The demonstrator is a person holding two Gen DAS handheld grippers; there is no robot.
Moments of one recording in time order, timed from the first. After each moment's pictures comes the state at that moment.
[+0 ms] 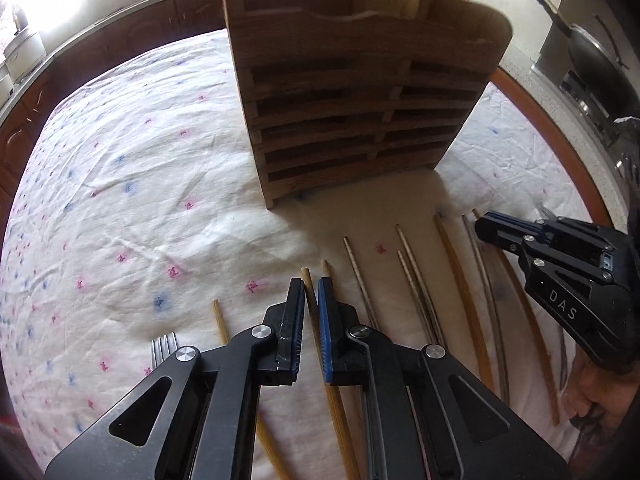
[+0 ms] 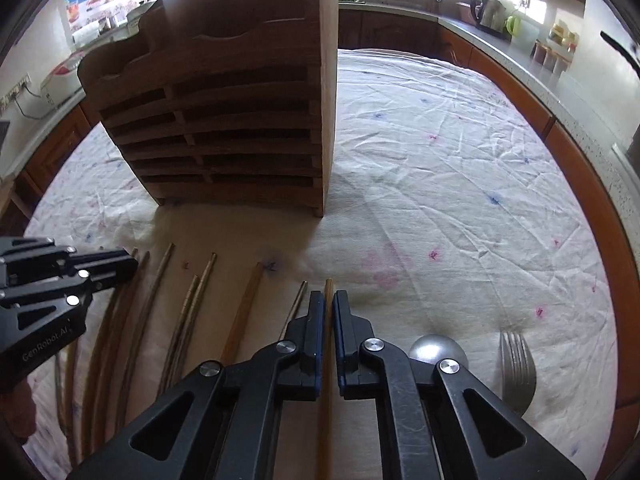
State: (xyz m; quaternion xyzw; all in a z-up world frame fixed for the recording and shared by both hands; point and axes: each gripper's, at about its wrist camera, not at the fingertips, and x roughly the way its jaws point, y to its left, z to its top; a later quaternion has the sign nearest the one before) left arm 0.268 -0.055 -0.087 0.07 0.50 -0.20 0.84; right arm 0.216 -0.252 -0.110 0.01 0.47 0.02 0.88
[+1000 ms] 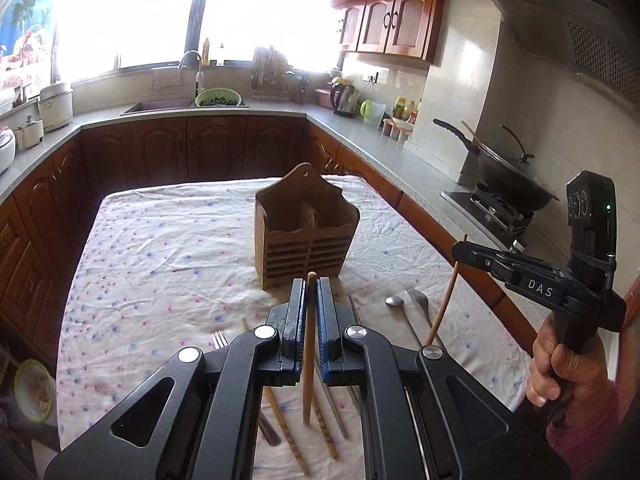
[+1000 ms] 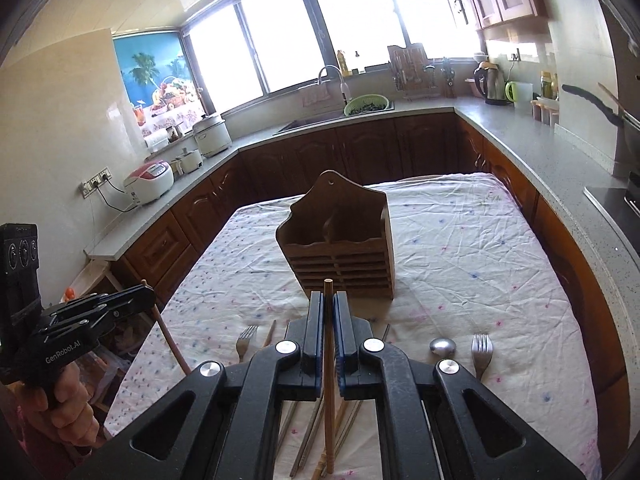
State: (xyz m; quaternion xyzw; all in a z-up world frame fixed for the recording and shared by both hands) left arm 0.095 0.008 0.101 -0.01 0.30 -0.25 0.92; right arm 0.082 -0.250 0.055 0.09 0.30 0.10 0.94
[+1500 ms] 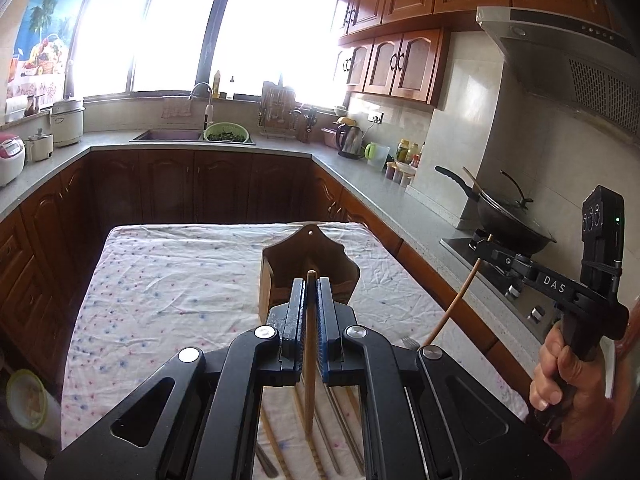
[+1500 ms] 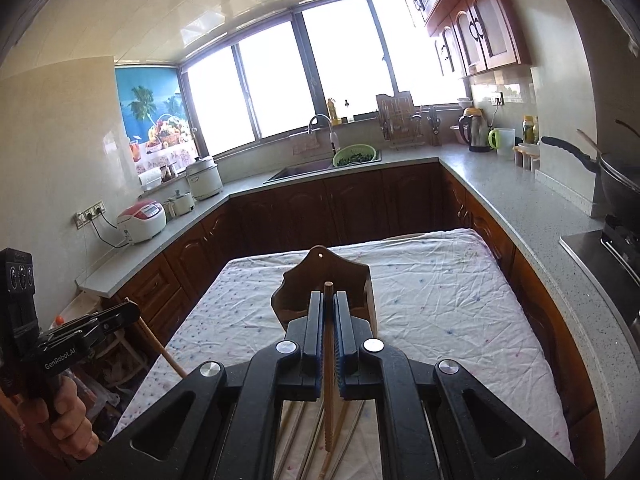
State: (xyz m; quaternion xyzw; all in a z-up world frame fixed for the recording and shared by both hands) left arm 0.110 0.013 0.136 -0.04 0.25 -0.24 0.94; right arm 0.075 -0.264 0.109 0.09 0.22 0.07 0.97
